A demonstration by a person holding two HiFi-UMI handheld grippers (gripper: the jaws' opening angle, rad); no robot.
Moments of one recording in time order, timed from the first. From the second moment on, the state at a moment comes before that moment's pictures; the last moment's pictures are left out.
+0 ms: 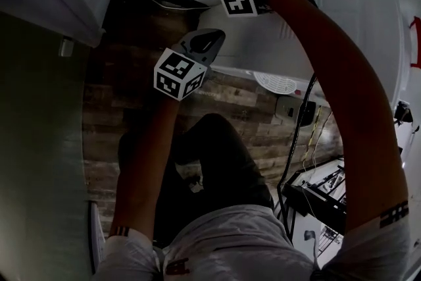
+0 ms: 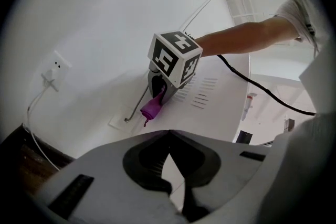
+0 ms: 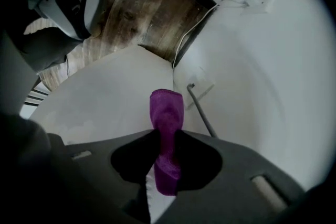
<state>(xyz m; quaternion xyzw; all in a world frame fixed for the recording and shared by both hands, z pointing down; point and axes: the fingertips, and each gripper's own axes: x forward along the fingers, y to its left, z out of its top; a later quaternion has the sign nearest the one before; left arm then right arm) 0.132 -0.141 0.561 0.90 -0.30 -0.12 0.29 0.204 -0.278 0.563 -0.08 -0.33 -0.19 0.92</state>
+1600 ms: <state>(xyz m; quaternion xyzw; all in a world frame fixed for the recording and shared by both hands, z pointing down) 0.180 -0.159 0.619 0.94 -0.21 -0.14 0.23 0.210 -0.142 0.565 -0.14 -0.31 -0.14 0.93</state>
